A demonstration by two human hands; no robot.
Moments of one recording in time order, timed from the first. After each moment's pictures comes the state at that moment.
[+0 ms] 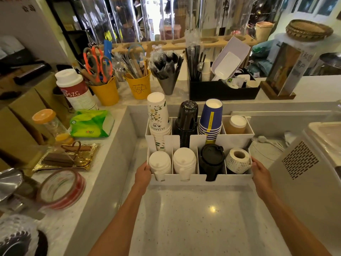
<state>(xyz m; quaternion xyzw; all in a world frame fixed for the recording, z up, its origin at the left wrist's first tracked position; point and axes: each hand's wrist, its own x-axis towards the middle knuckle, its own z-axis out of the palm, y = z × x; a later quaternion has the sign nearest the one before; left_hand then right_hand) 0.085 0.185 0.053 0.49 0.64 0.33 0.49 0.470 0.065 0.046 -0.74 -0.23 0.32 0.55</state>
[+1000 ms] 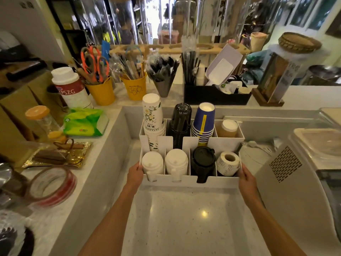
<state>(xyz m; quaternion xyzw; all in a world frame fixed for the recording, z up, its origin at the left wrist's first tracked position) 0.085 0.186 0.053 0.50 0.64 0.33 0.48 0.450 0.049 0.053 -0.75 -0.31 0.27 0.52</state>
